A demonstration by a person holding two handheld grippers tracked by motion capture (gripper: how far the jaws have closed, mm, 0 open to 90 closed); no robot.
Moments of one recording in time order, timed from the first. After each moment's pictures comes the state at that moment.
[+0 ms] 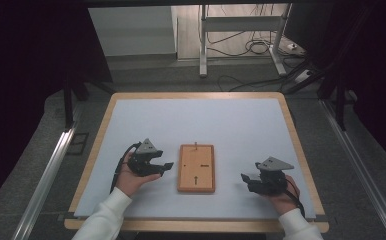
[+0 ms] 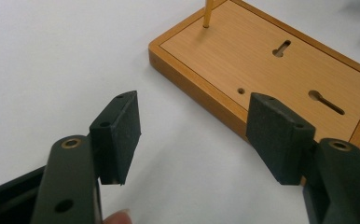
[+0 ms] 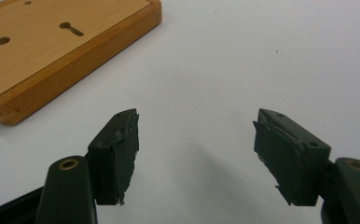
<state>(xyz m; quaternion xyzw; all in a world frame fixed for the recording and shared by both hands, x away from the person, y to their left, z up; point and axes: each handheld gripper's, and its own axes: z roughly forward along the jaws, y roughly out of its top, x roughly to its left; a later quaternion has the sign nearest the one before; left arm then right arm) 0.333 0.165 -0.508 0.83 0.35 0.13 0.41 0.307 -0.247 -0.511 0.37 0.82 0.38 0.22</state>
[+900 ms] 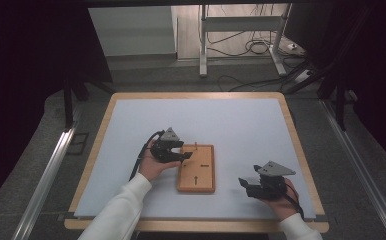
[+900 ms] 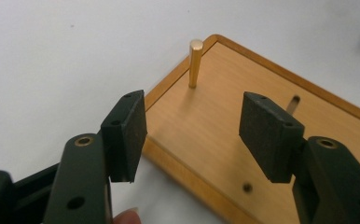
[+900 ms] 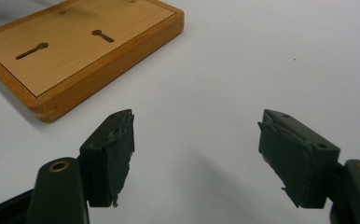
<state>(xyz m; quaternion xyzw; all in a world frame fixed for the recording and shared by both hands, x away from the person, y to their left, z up) 0.387 0.108 -0.510 0.85 0.31 0.11 0.42 0.293 -0.244 -0.510 0.36 0.82 0.40 0.21</state>
